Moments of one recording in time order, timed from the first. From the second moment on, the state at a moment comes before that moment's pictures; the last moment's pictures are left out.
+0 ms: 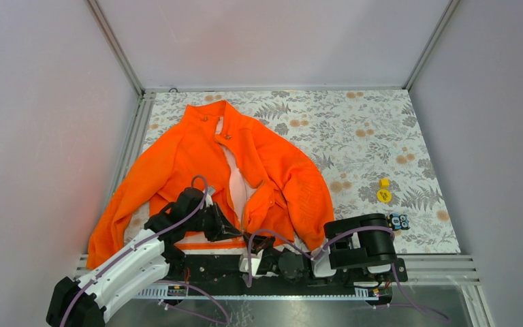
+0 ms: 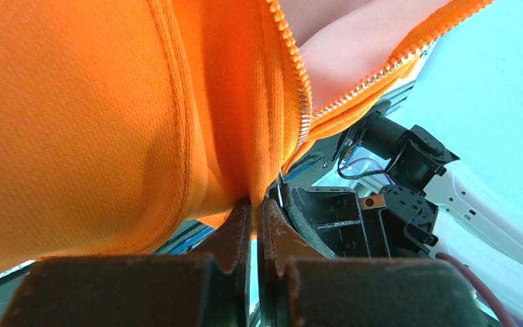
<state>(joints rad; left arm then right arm) -0.57 0.67 0.28 -0.45 0.51 -1.14 1.65 1.89 0.41 1.38 0.60 -0.69</state>
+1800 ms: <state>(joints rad) -0.57 0.55 0.62 -1.05 0.21 -1.11 0.99 2.08 1.45 0.38 0.25 -0.36</state>
